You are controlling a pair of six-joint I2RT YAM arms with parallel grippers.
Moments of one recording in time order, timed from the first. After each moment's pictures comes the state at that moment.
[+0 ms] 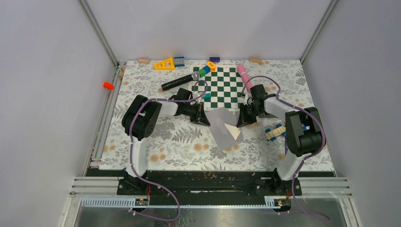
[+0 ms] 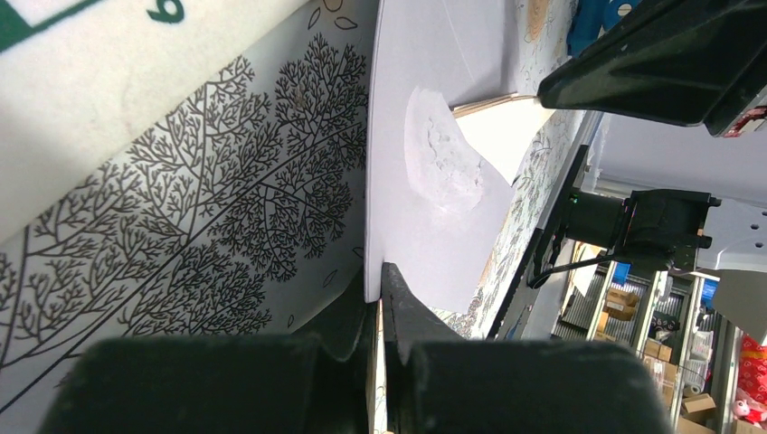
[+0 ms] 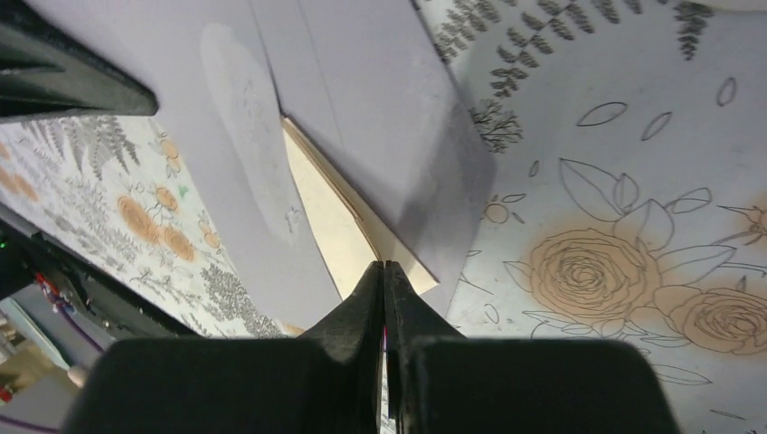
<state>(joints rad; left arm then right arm) -0.45 2.11 1.17 -0.01 0.89 -0.47 0.23 1.76 1.05 -0.57 -0.47 0.15</state>
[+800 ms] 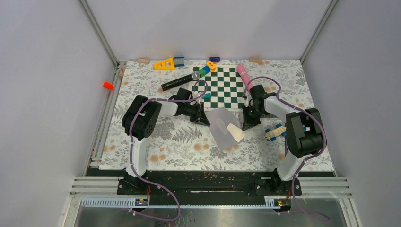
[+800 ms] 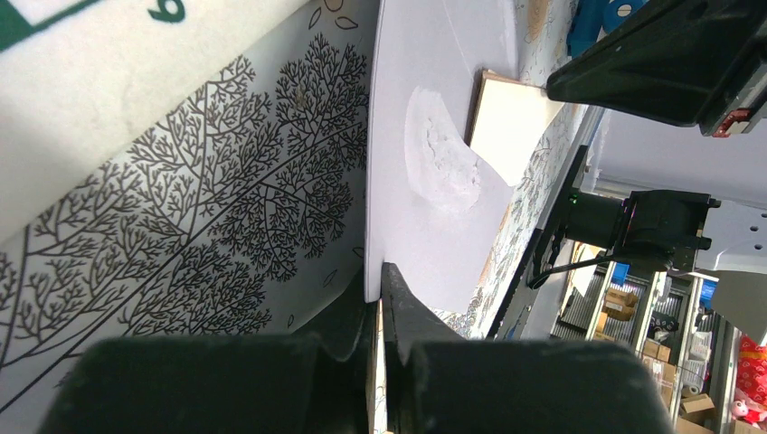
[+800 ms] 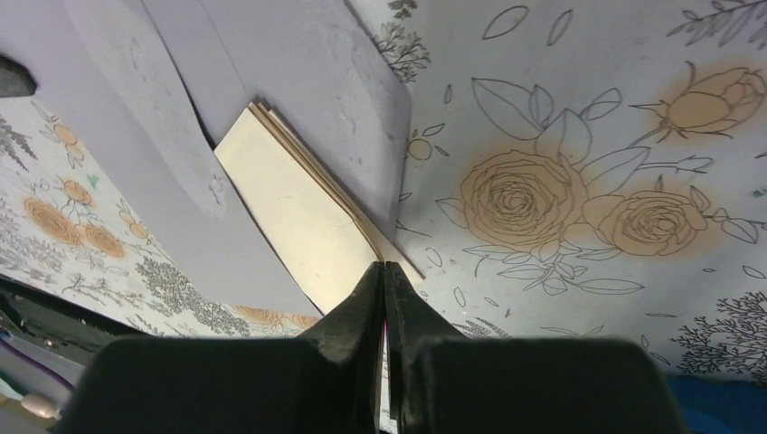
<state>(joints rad) -0.45 2.11 1.17 -0.01 0.89 -0.47 0.24 1.74 1.06 -0.68 -0.28 0.16</state>
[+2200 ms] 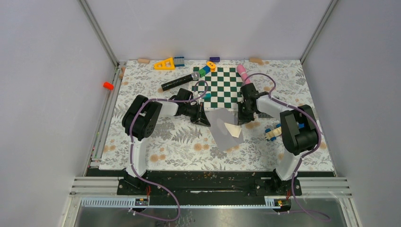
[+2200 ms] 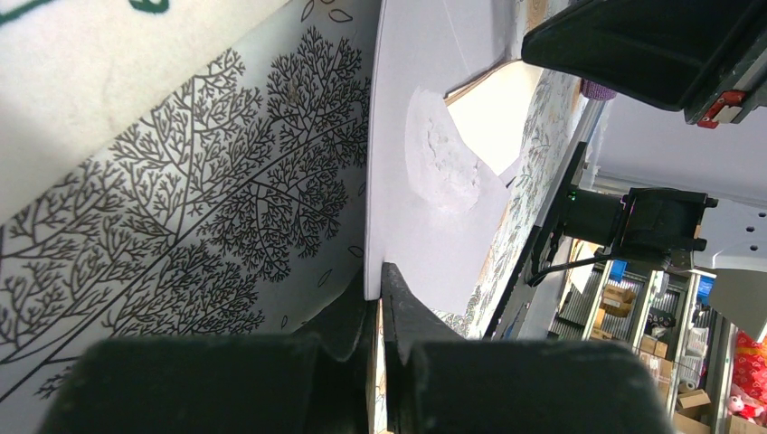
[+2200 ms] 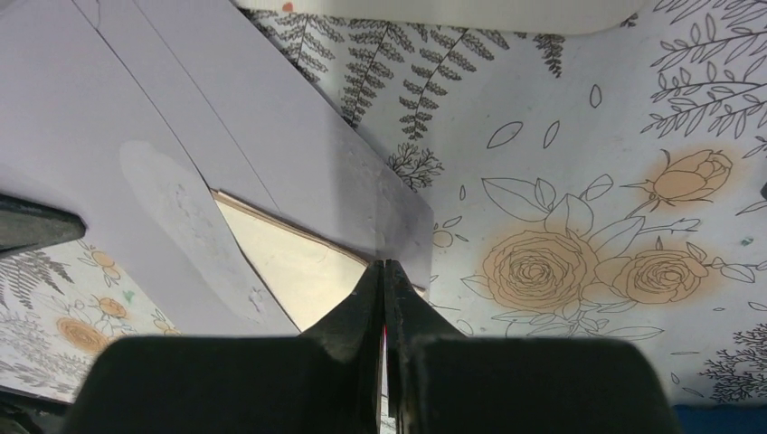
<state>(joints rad) -0.45 2.11 1.17 -0.01 0.90 -0.47 0.33 1.79 1.11 -0.58 -0.12 0.35</state>
